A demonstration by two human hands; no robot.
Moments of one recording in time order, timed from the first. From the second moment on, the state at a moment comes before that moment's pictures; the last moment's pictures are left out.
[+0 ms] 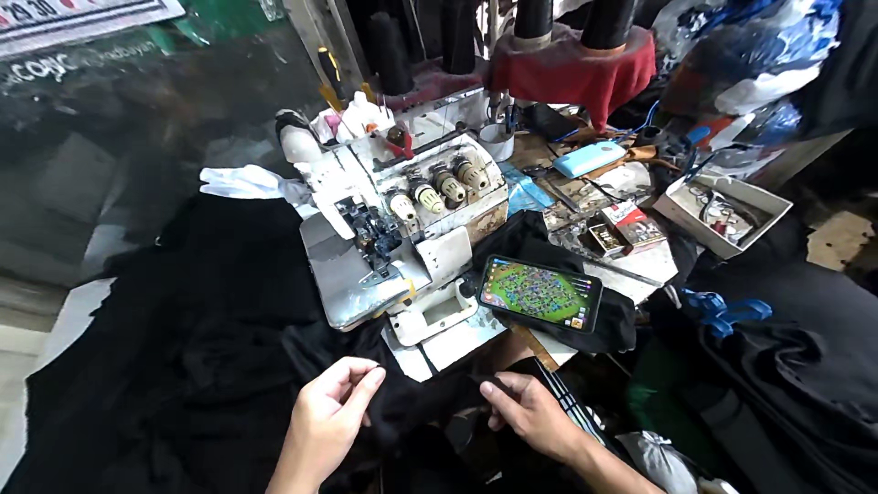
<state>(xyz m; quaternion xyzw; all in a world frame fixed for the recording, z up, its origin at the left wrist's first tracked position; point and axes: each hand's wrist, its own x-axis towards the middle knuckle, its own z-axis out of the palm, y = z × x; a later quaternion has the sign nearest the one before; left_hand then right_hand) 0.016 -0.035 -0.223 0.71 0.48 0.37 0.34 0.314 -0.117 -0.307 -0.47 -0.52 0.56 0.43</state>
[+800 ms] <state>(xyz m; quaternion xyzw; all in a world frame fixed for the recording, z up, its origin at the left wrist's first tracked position) 0.018 -0.040 -0.214 0.71 0.49 0.36 0.35 0.391 -0.027 -0.136 -0.71 -0.63 0.07 0.30</state>
